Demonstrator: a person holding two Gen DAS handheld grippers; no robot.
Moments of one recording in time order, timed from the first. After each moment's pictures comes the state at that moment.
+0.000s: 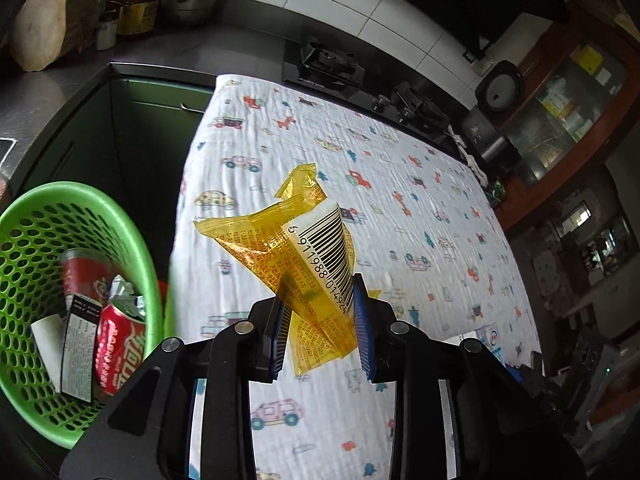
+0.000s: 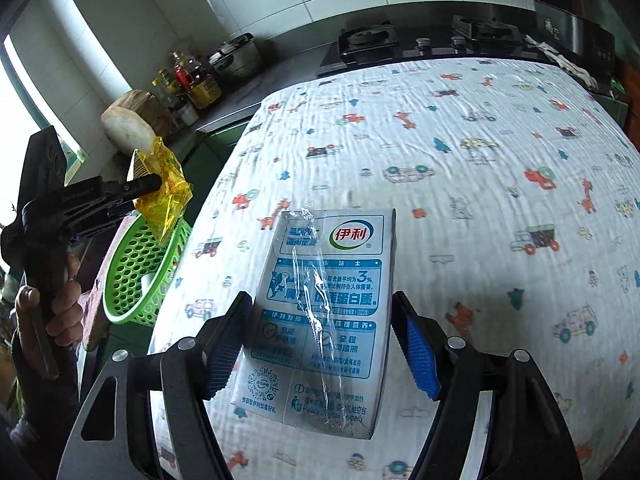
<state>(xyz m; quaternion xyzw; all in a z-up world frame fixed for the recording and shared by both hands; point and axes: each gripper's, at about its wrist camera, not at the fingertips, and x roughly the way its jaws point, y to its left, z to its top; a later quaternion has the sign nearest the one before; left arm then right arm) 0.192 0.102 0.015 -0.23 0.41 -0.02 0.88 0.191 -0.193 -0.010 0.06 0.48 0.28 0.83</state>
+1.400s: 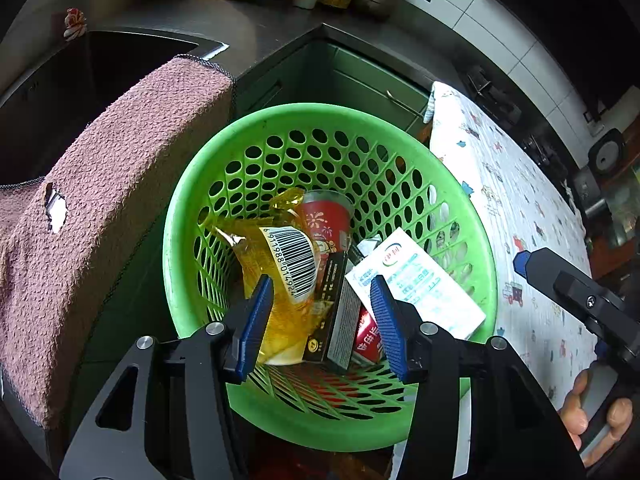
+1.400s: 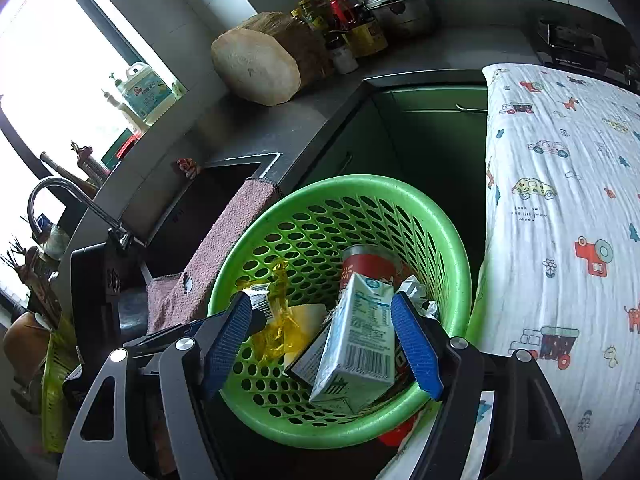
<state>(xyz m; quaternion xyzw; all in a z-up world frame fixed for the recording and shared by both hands) 0.066 0.301 -0.071 -0.28 0.44 0.16 0.84 0.182 0.132 -0.027 0.04 0.47 0.45 0.75</state>
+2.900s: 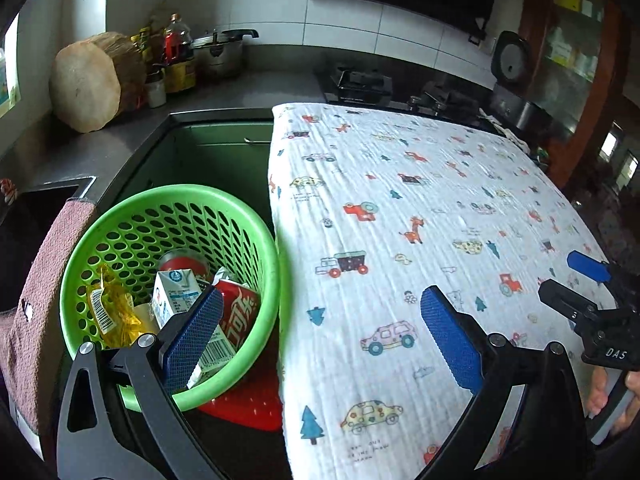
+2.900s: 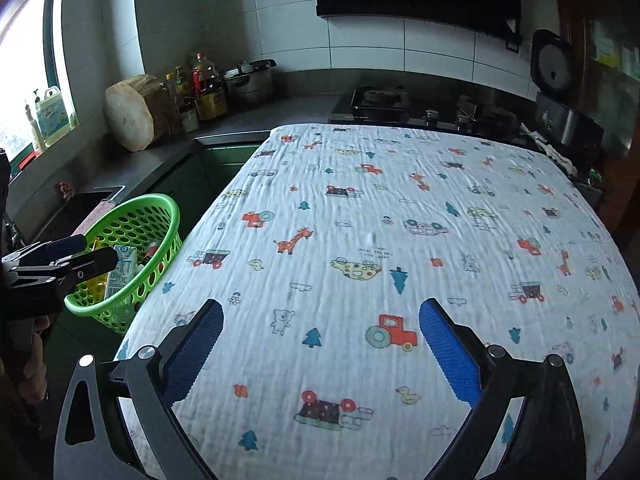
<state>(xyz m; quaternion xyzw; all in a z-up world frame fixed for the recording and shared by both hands) 0.092 0.088 0.000 -0.07 0.37 0.06 0.92 0.140 -0.144 -0.006 -0.05 0.36 0.22 0.90</state>
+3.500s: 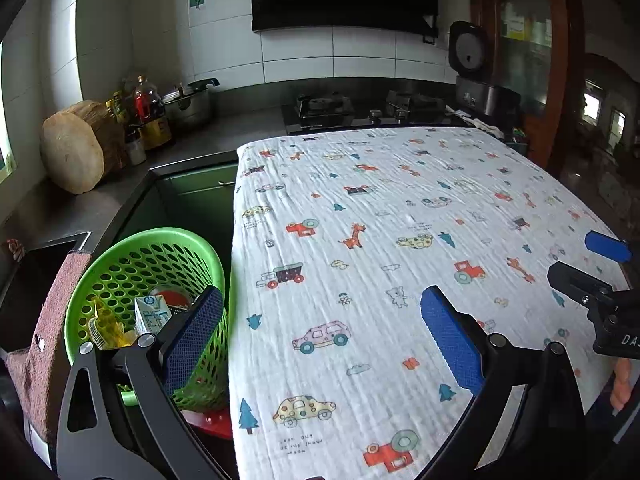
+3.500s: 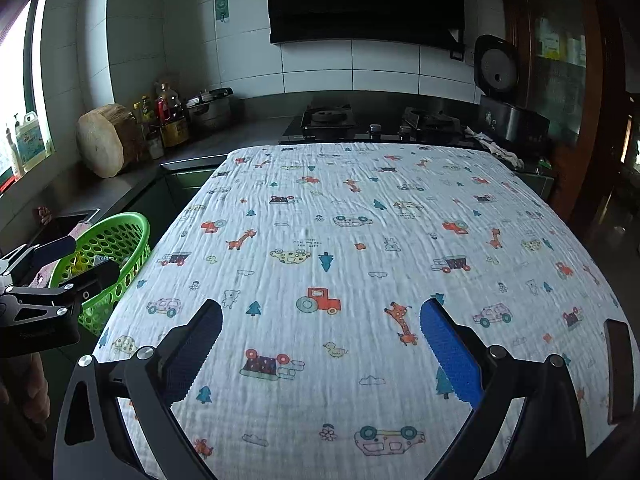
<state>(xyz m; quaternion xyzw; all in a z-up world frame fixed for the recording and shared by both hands) 0.067 0.003 0.011 0.01 0.32 0.04 0.95 0.091 -0.207 0.002 -0.02 0.33 0.16 0.93</state>
